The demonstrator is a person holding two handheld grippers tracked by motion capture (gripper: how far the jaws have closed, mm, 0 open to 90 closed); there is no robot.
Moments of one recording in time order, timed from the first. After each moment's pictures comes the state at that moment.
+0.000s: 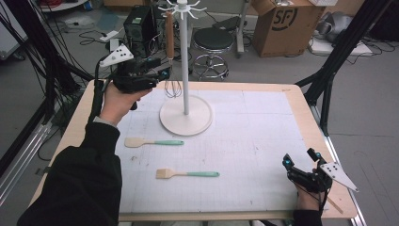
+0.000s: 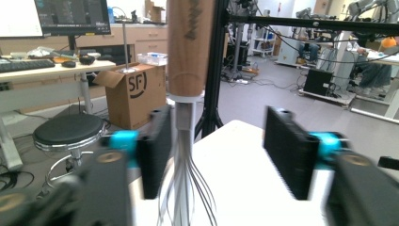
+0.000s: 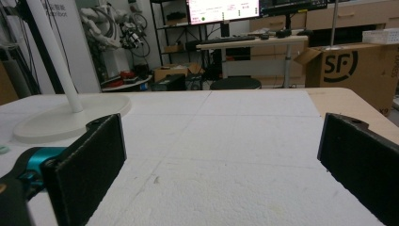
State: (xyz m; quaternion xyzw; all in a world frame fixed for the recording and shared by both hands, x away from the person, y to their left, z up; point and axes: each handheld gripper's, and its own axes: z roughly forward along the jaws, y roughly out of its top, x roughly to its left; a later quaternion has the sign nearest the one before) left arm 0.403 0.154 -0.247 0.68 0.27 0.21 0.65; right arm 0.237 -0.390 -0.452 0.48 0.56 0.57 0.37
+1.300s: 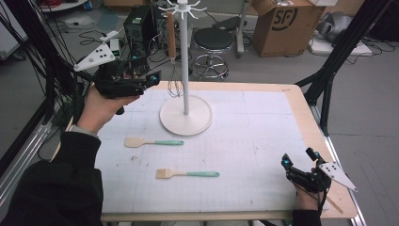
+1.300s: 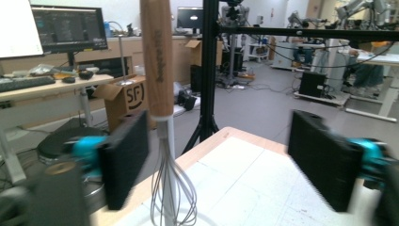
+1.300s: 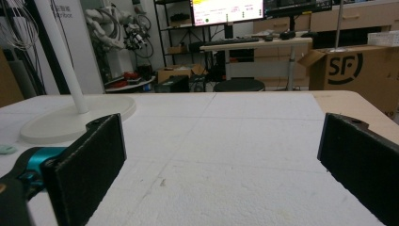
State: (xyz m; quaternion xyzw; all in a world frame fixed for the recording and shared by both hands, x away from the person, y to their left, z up) left arm 0.363 0.170 -0.215 0.68 0.24 0.22 0.66; right arm 0.237 -0.387 -0.450 0.47 0.56 0.58 0.37
